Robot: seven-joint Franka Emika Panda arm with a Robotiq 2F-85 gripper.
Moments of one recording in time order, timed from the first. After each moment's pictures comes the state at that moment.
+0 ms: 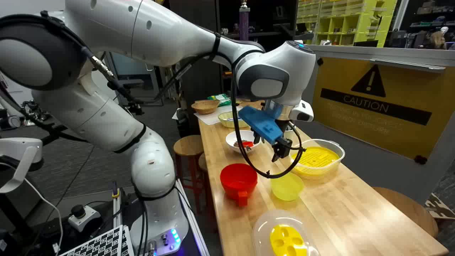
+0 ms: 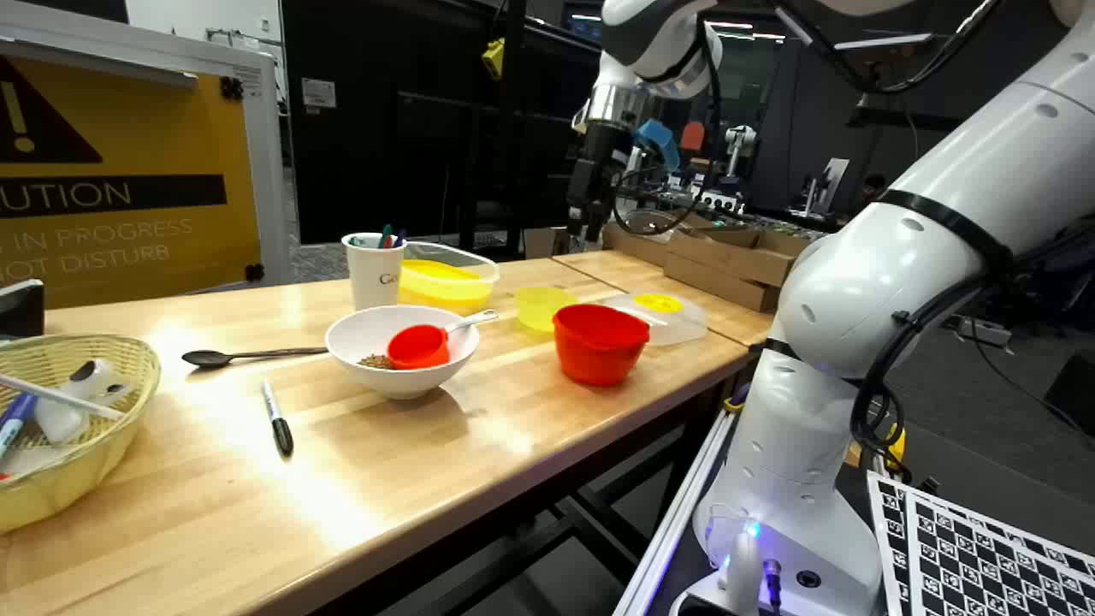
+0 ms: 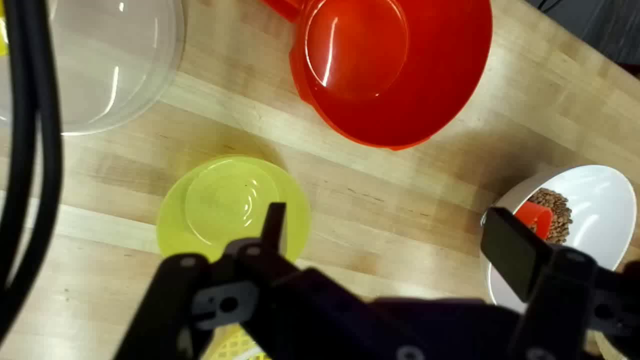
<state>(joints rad) -0.02 -0.54 -0.39 -2.50 0.06 1.90 -0.48</state>
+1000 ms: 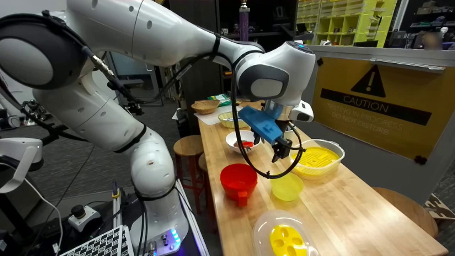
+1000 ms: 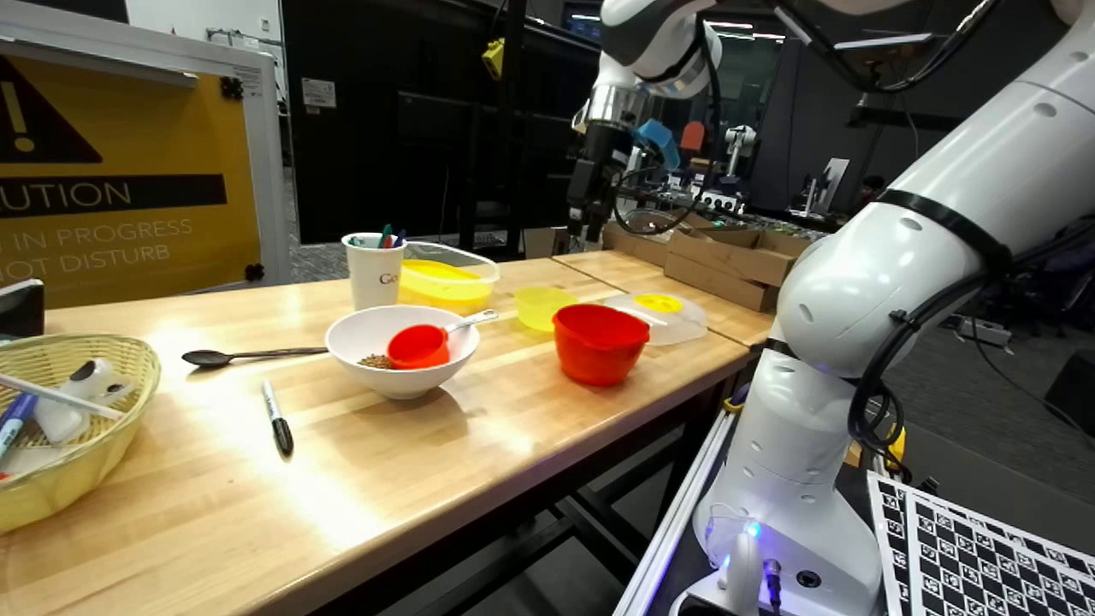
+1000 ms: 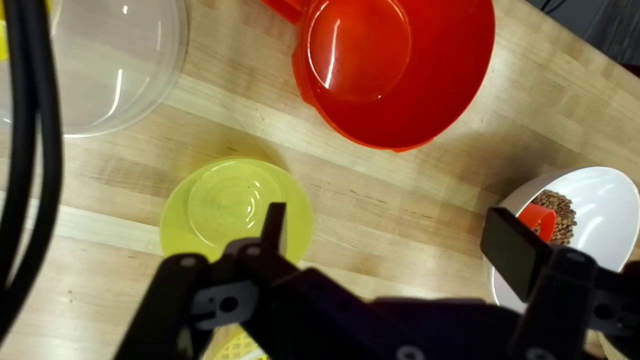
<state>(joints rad) -0.04 -0.53 -0.37 -2.50 0.06 1.90 -0.48</state>
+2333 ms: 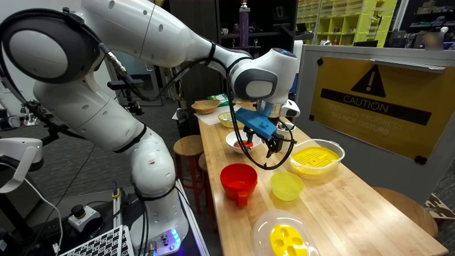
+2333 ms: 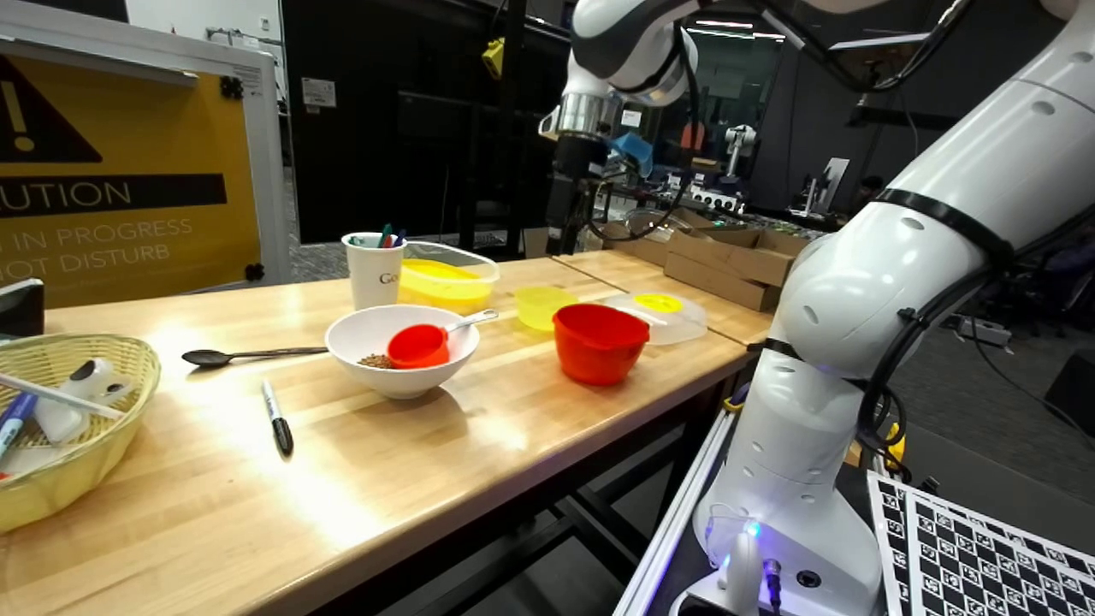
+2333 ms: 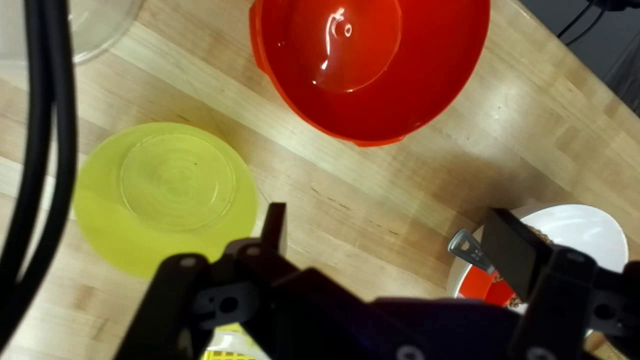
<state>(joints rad) 0.00 -0.52 -0.26 -2.56 0.07 1.98 -0.53</state>
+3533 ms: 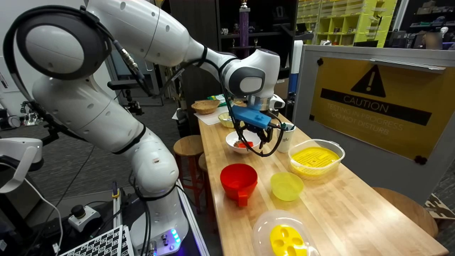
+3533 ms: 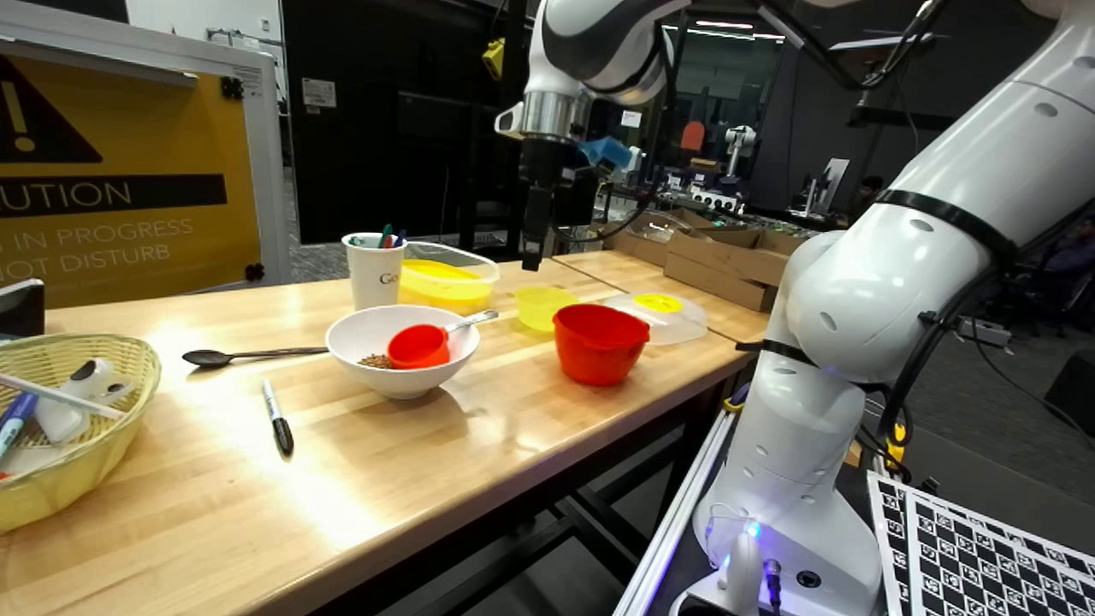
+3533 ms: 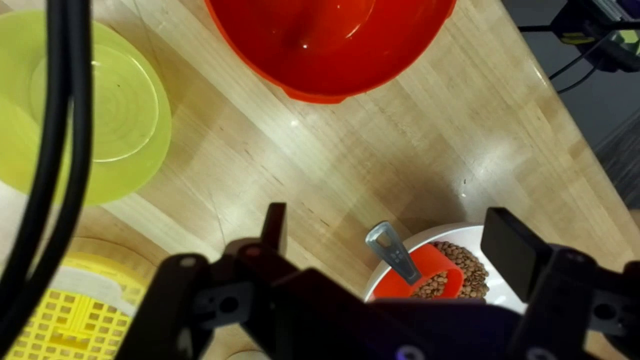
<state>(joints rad) 0.10 -0.51 -0.17 -2.58 0.07 2.01 -0.59</state>
